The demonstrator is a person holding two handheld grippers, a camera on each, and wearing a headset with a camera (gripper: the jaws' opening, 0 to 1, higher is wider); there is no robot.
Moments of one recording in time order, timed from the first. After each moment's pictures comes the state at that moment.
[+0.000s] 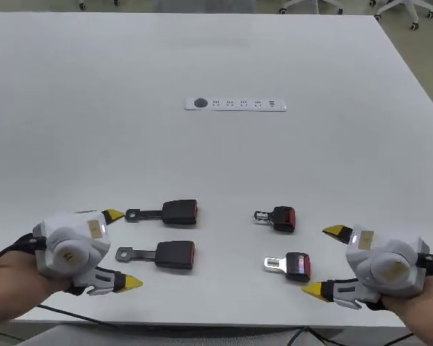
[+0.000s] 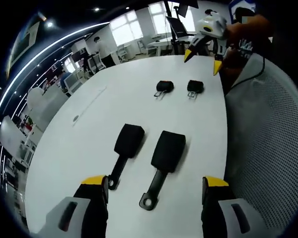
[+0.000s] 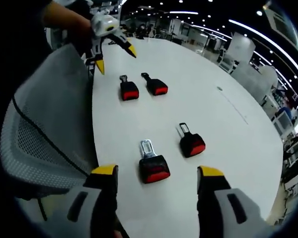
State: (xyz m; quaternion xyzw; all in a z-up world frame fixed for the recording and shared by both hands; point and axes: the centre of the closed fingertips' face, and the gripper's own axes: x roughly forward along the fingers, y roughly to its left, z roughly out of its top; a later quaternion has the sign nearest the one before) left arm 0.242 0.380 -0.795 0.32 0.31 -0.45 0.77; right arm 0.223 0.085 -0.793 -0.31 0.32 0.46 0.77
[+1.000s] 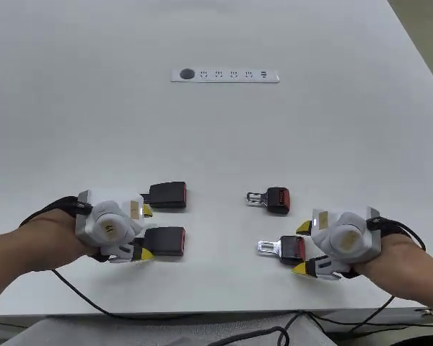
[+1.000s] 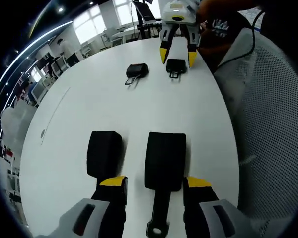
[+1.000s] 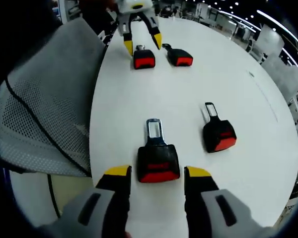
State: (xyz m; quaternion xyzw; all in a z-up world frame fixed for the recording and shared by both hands) left arm 0.261 0.342 -0.849 0.38 0.34 -0.54 0.67; right arm 0.232 0.089 -0.860 -0.35 0.40 0.53 0.67
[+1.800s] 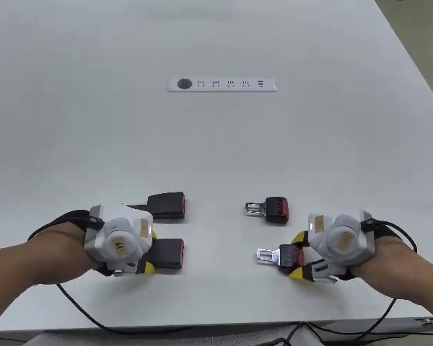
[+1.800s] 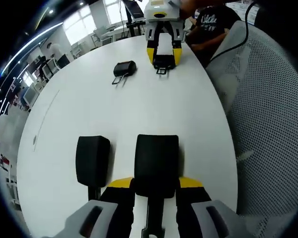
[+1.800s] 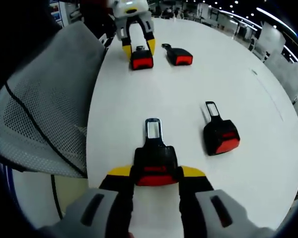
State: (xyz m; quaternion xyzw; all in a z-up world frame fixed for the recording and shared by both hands) left arm 0.252 0.333 -0.858 0.39 0.35 -0.57 0.64; right arm 0.237 0.090 -0.865 -0.32 0.39 0.55 0.66
